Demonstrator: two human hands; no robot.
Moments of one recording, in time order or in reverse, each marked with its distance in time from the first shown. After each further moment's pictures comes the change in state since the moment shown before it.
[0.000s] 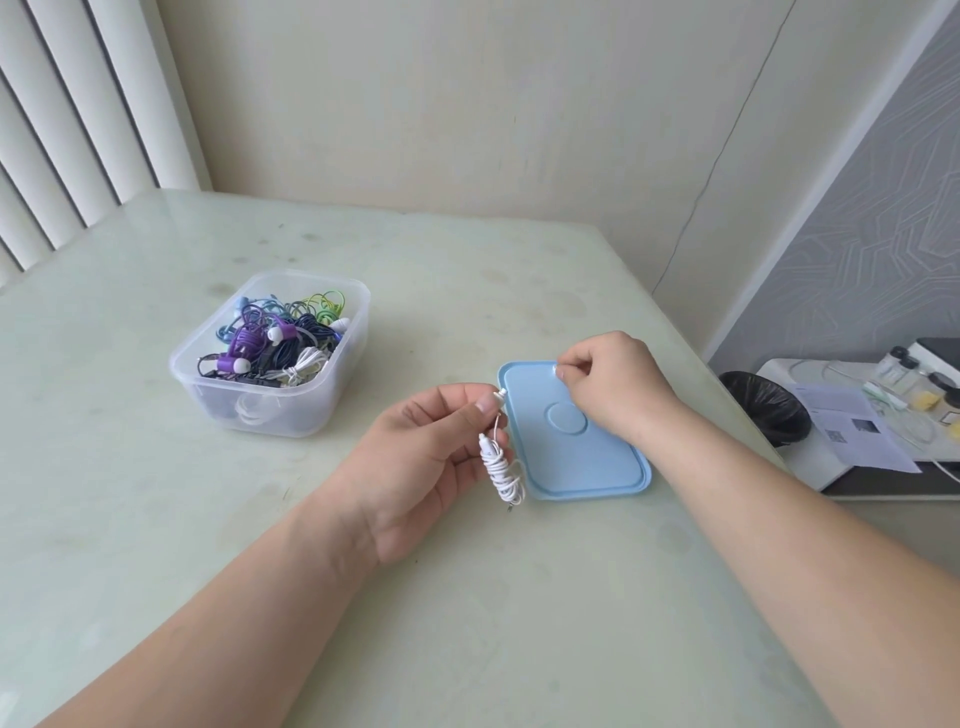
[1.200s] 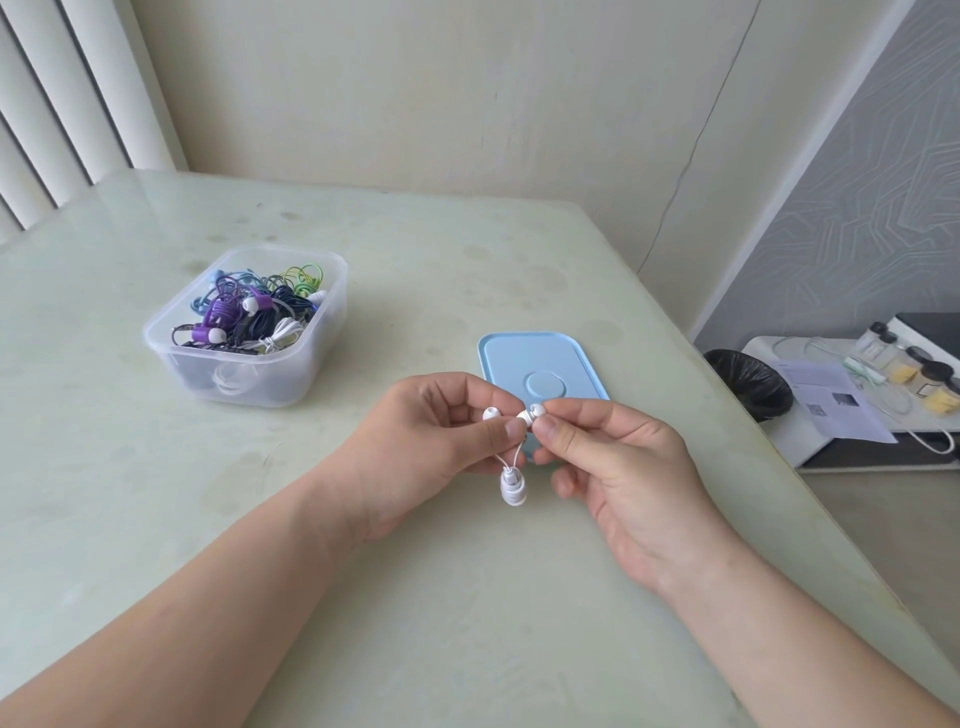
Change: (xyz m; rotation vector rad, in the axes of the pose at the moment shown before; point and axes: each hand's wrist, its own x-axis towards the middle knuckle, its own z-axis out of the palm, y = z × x) left_hand -0.012 -0.010 0.007 0.459 -0.162 0.125; right_hand -0.144 -0.015 -0.012 1.270 -0.115 0.233
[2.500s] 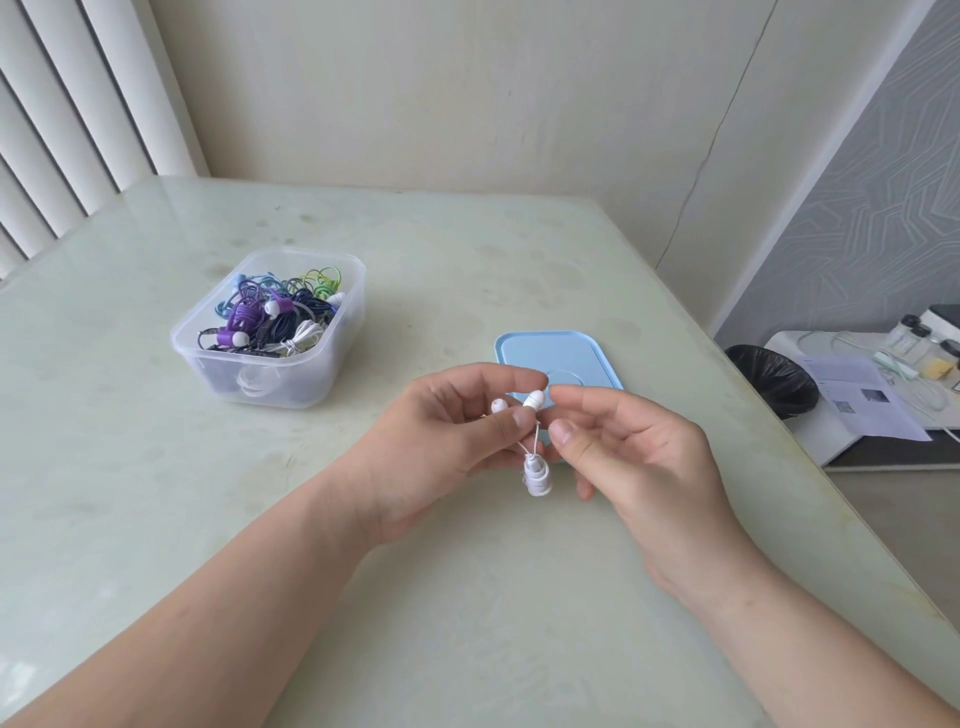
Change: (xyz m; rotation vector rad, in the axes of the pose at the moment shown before) left_hand -0.004 0.003 -0.001 -0.135 -0.018 -0.015; right_hand -0.008 0.000 0.000 -0.246 -0.064 -0.208
